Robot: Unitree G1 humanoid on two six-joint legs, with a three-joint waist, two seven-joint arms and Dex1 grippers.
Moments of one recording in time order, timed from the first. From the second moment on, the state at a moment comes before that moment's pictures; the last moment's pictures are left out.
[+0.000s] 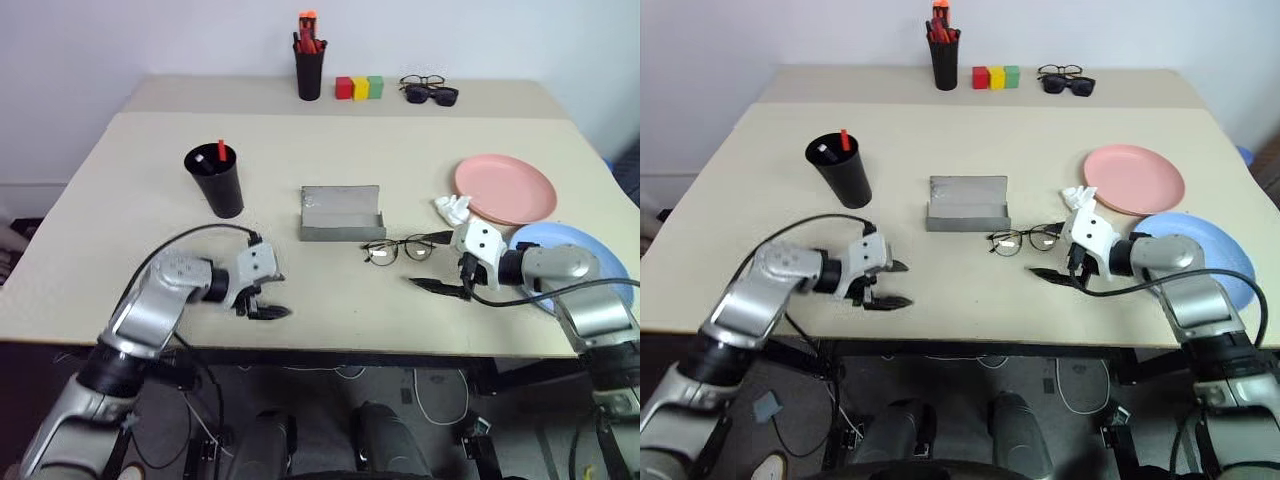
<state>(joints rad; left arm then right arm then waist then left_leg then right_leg) -0.38 0.63 -0.22 -0.27 -0.02 0.59 -1.12 -0.47 -0.80 0.11 0.18 0.19 0.12 1.10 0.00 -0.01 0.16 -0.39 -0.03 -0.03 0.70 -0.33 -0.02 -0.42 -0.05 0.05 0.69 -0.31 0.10</state>
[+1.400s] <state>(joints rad) -0.11 0.72 -0.01 -0.54 -0.43 0.64 -0.98 -0.89 -0.64 0.21 0.92 -0.03 -0.23 1.32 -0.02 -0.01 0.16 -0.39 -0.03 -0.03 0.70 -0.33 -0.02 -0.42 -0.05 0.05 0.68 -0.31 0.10</state>
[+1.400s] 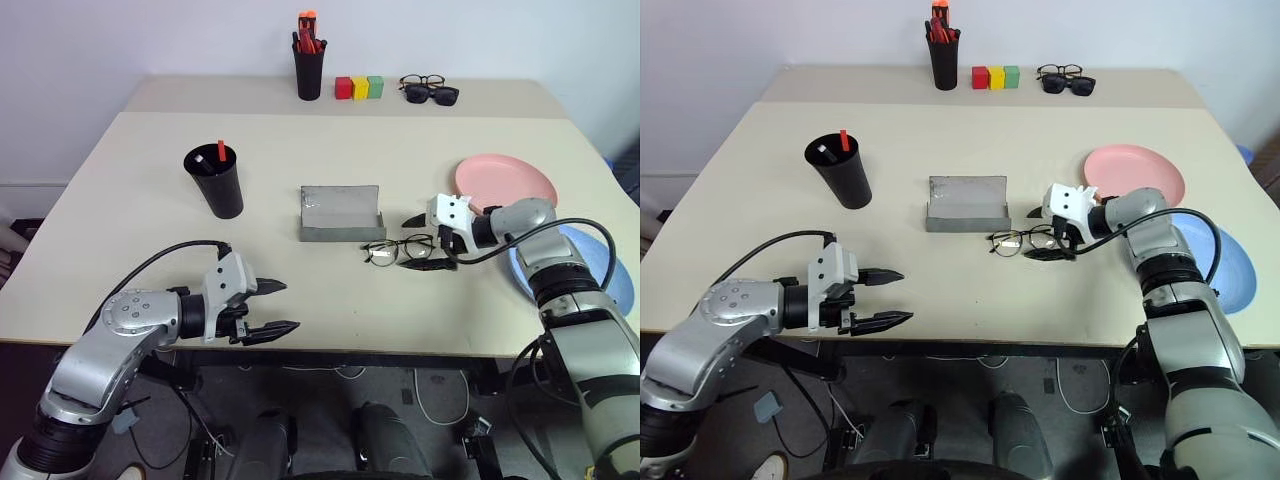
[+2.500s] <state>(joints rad) -0.13 0.72 -0.05 -0.54 -0.46 0.61 -0.92 -0.90 -0.72 0.11 0.66 0.09 -0.02 1.42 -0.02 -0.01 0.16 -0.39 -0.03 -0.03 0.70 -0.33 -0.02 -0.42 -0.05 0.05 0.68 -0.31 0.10</state>
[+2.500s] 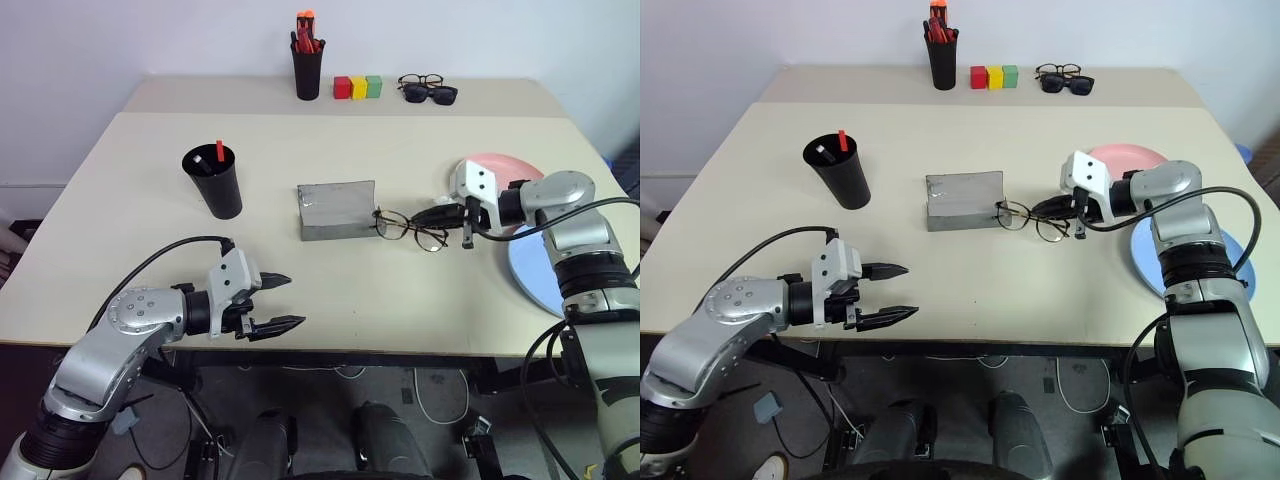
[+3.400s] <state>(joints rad) 0.01 0.73 0.02 -0.68 -0.51 0.68 -0.76 -1.16 -0.36 0.17 1.19 -0.11 -0.52 1.00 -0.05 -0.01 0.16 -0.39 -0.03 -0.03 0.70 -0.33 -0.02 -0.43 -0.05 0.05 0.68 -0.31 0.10</state>
